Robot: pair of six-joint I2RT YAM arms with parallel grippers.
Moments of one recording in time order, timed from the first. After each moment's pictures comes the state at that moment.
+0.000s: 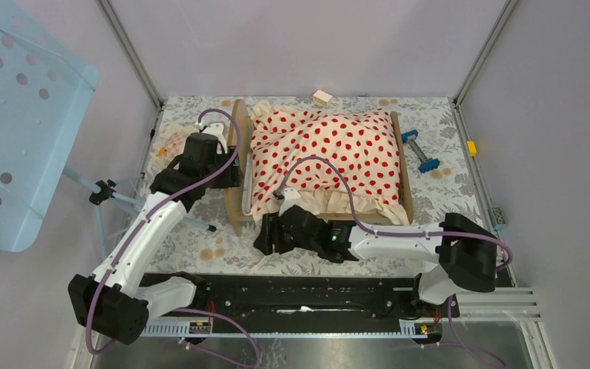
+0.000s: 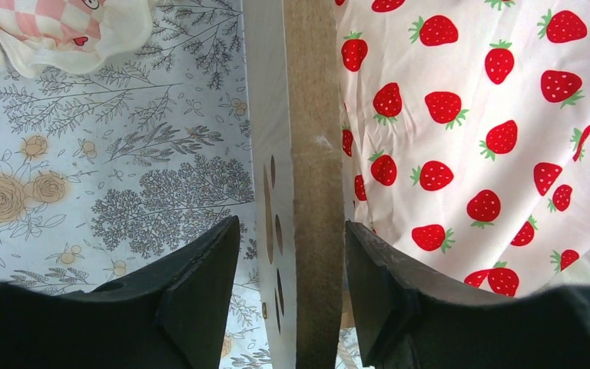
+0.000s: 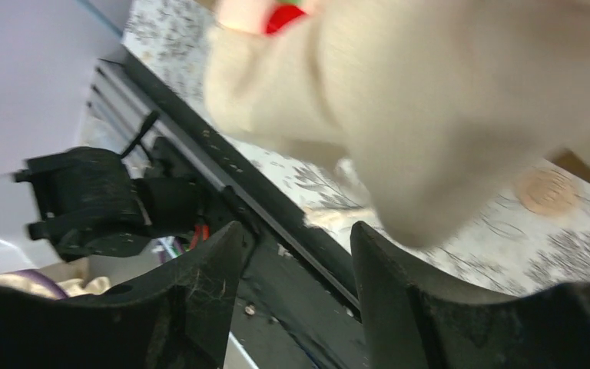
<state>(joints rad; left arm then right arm) -0.34 1.12 1.07 -0.68 -0.07 -0.32 1.24 1.56 0.94 0.07 0.12 0.86</state>
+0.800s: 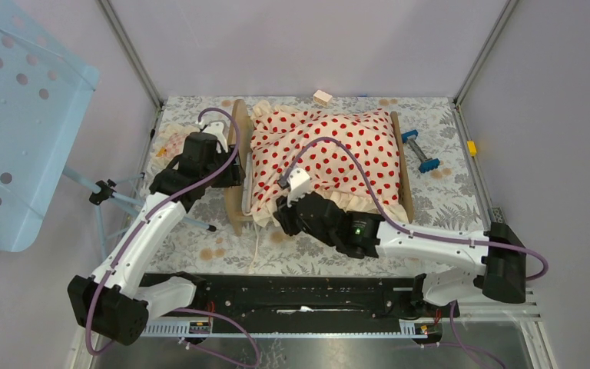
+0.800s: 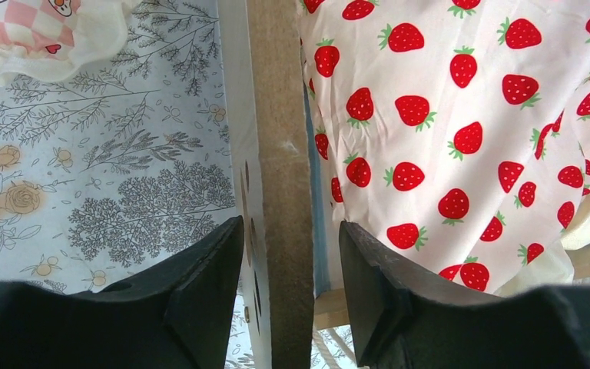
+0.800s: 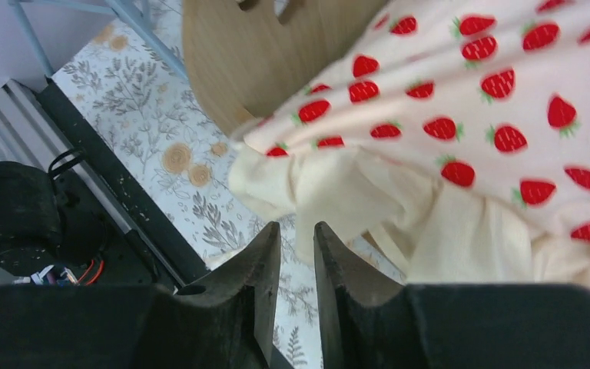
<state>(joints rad) -0.34 1.11 1.07 -0.66 -0.03 -0.33 1.24 1.33 0.99 -0.10 0.37 0.37</state>
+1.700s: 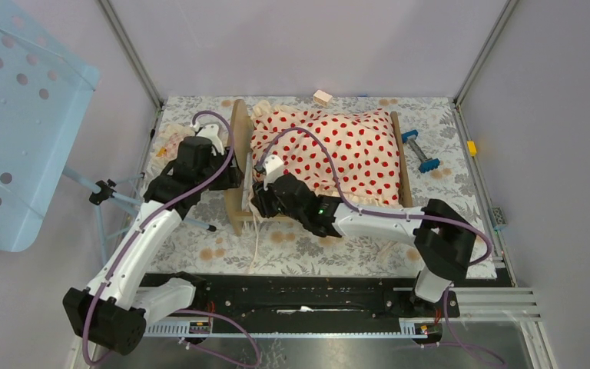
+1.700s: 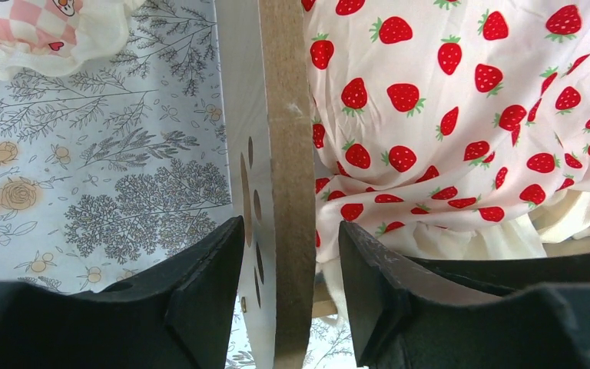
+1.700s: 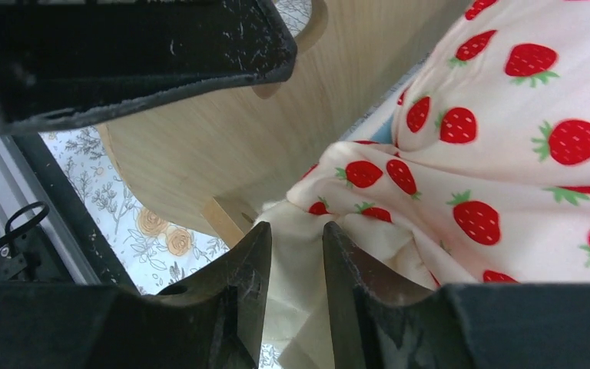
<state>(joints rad) -0.33 1.05 1.04 -0.65 -0.02 -0.35 1.11 1.68 1.13 0.17 0.20 0.30</state>
